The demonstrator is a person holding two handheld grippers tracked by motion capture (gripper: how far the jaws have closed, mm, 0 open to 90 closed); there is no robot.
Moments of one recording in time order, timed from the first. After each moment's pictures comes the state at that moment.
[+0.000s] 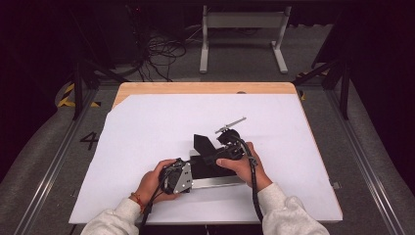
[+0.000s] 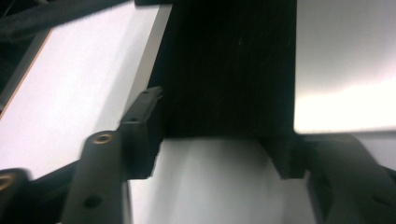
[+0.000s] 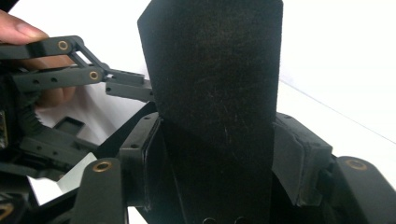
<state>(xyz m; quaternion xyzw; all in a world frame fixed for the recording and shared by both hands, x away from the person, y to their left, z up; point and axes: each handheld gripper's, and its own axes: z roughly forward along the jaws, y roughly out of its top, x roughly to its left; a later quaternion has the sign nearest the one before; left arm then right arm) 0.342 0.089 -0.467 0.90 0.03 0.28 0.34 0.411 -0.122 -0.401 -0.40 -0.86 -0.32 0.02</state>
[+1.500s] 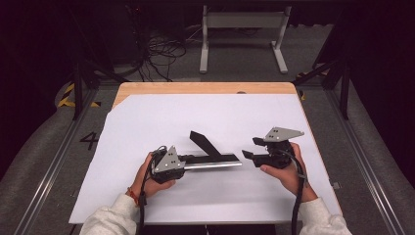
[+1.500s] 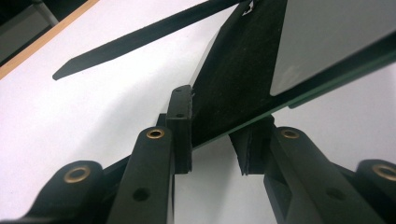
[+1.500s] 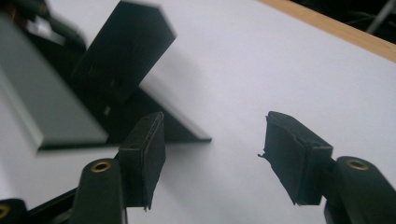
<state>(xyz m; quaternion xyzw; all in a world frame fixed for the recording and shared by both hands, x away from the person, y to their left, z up) 0.365 0.119 -0.437 0.86 0.11 0.17 0.46 0.365 -0.233 -0.382 -0.31 -0.84 -0.42 -0.19</state>
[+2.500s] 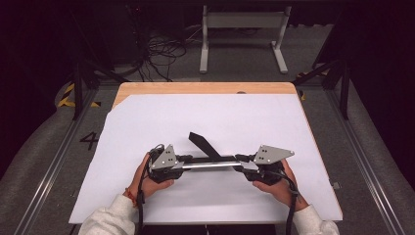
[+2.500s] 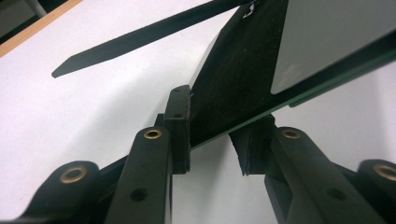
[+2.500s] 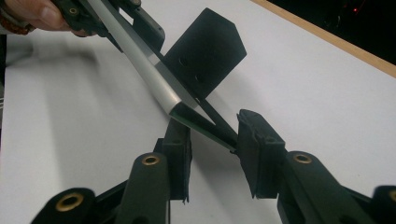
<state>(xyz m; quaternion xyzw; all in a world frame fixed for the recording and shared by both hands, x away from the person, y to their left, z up) 0.365 0.124 -0.434 0.86 0.13 0.15 0.46 0.339 -0.211 -0.405 -0.20 -0.84 -0.47 -0.18</state>
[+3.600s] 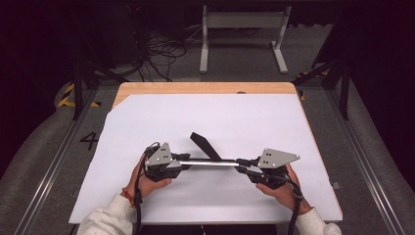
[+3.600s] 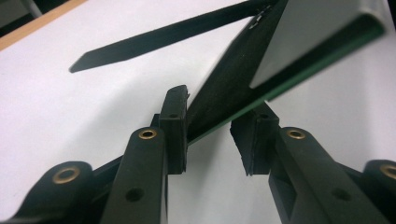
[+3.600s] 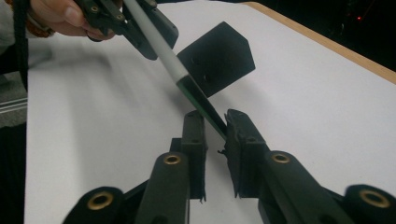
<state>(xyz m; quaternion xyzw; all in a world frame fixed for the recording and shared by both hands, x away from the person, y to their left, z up) 0.367 0.135 -0.429 0.85 0.15 0.13 0.49 0.326 -0.217 -0.398 -0.19 -0.84 -0.48 -0.17</state>
